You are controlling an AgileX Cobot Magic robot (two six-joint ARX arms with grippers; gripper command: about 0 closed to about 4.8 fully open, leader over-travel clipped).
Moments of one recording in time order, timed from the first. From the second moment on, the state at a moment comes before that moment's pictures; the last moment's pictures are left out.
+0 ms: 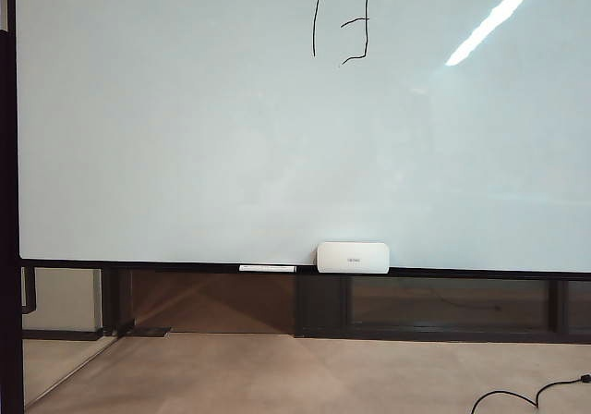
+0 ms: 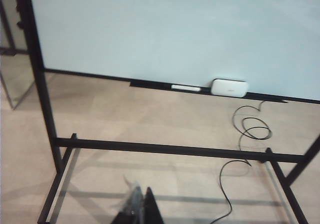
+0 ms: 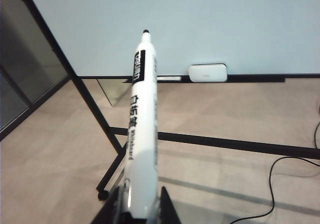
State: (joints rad) left arm 0.18 0.00 0.95 -1.11 0.29 -0.07; right arm 0.33 0.01 0.84 -0.97 -0.09 0.28
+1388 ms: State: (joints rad) left arm 0.27 0.00 0.24 -0.10 0.31 -0.32; right arm 0.32 0.00 0.11 -0.17 -0.02 0.18
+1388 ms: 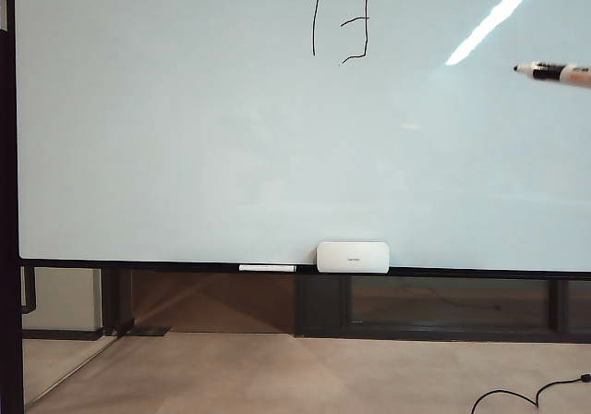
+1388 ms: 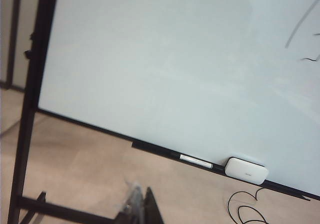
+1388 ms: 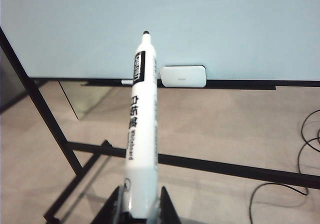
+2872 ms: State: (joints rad) left arm -0.26 0.00 0.01 -0.02 -0.06 -0.06; right arm 0.31 0.00 0.00 -0.13 0.21 -0.05
